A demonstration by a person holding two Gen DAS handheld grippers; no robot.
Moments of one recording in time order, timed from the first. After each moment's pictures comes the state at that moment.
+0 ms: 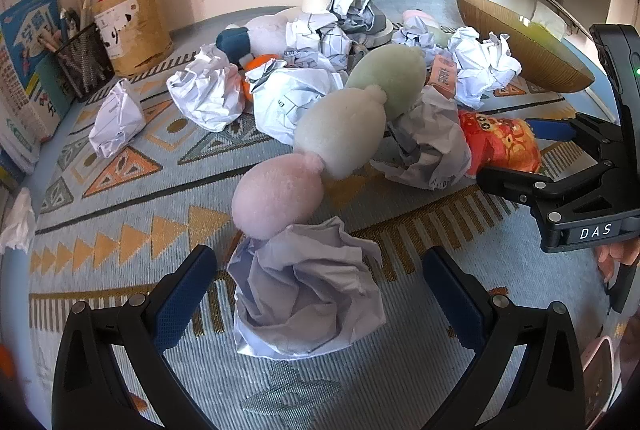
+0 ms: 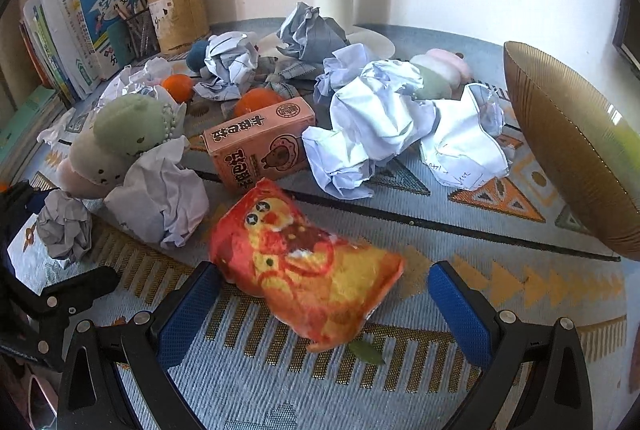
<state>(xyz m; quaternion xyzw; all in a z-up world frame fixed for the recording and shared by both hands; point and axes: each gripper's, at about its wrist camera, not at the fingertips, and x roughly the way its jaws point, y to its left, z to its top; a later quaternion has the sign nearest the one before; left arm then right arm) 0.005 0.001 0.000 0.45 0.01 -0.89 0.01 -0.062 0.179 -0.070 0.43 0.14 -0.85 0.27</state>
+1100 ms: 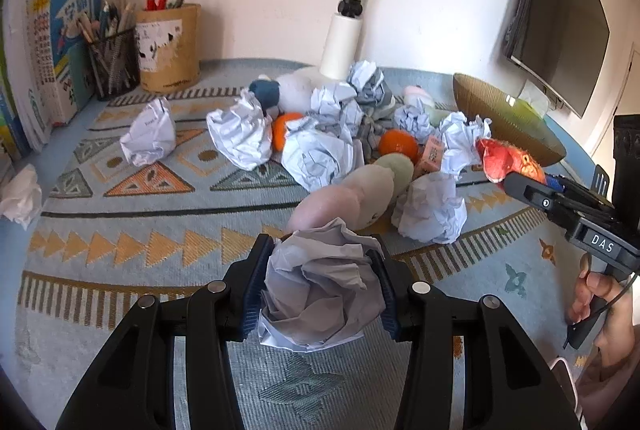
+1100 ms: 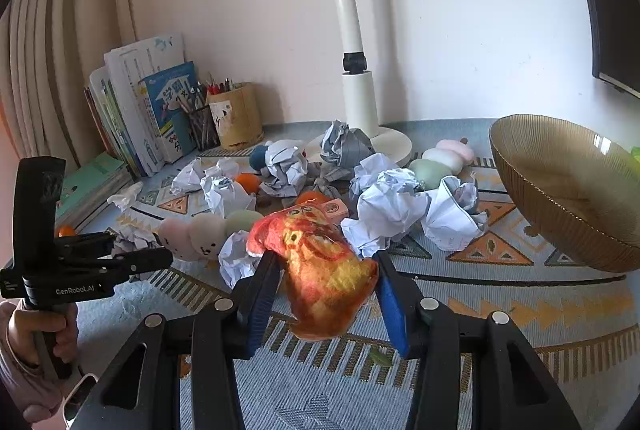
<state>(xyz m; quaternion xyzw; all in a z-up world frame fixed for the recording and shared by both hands) 0.038 -0.030 0.027 0.35 0.10 -0.93 0.00 -0.022 0.218 -0.023 0.29 0.04 -0.89 0.36</state>
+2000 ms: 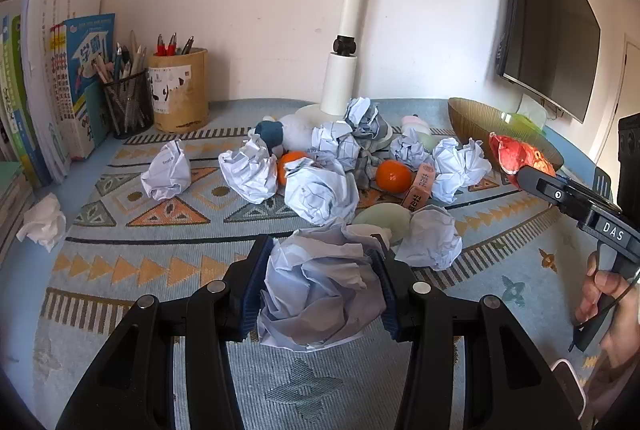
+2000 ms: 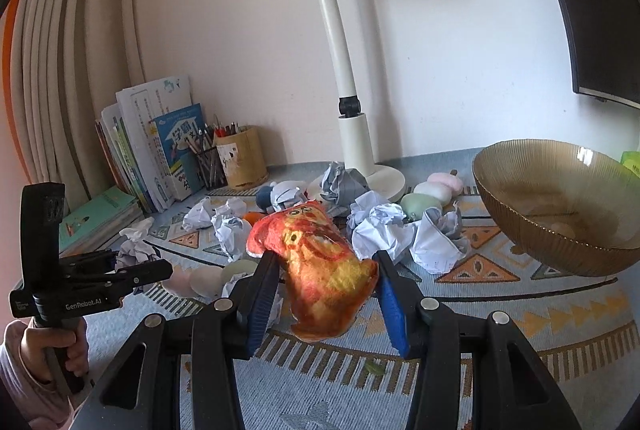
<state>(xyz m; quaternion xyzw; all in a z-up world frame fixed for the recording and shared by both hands) 0.055 -0.021 0.040 0.29 0.06 -0.95 0.01 -0.006 0.244 -0.012 0.22 -0.01 -0.90 0.37</state>
